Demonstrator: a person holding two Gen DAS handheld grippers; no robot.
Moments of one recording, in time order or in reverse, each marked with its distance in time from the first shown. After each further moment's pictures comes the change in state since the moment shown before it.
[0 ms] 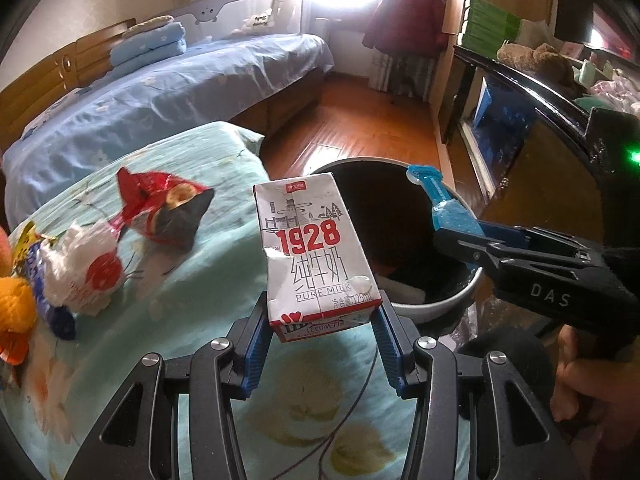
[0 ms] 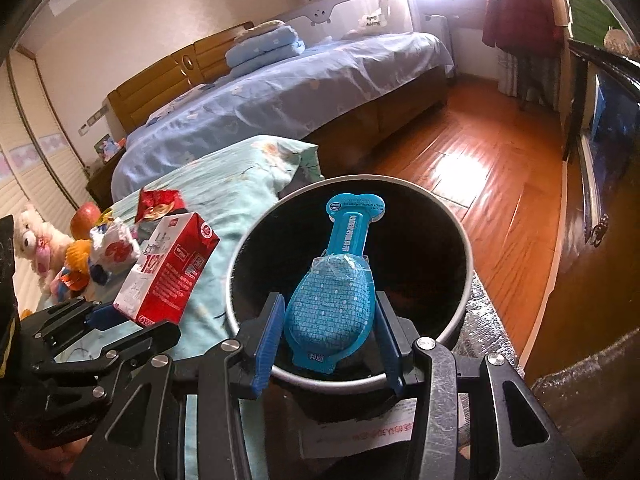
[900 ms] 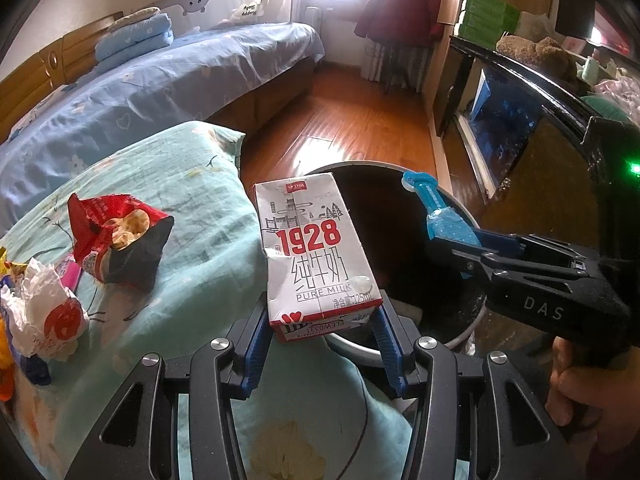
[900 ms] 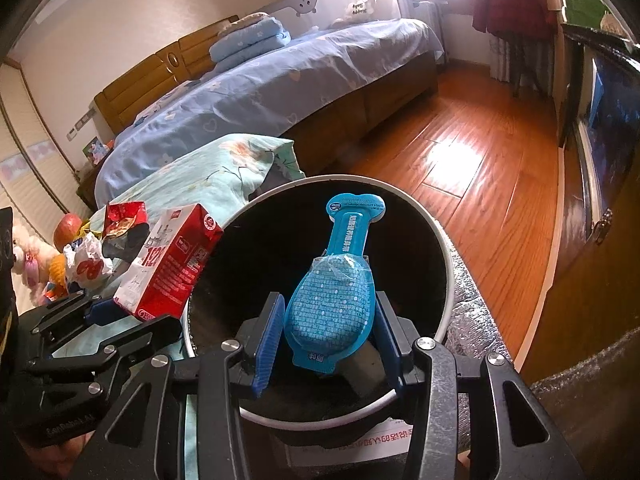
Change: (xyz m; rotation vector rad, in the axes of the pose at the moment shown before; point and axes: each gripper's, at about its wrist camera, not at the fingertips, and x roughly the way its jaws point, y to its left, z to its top) left arm 0.040 -0.008 0.028 -0.002 0.039 -0.020; right arm 0.020 -0.027 0.012 0.037 0.040 -0.010
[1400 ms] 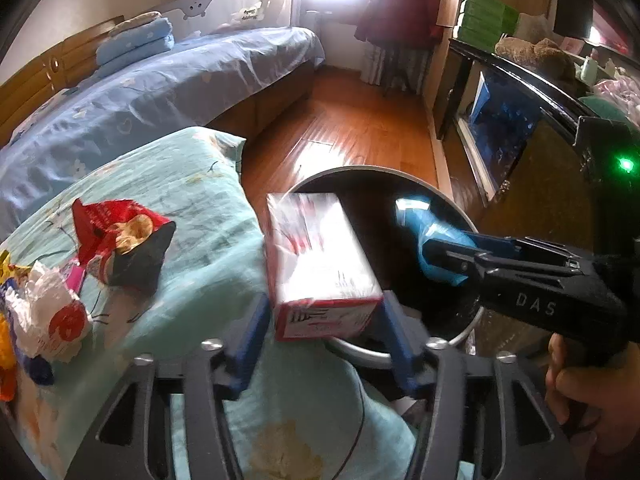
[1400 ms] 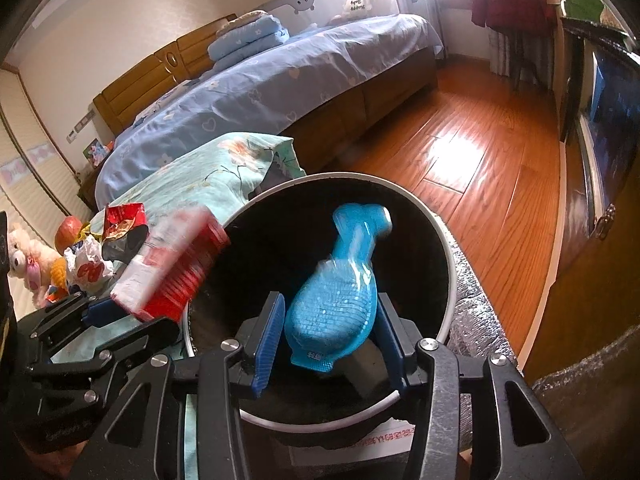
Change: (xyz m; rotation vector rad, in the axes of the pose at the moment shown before) left arm -0.007 -0.001 -0.001 0.000 -0.016 0.006; right arm 0.001 -0.001 0.001 0.016 0.009 0.011
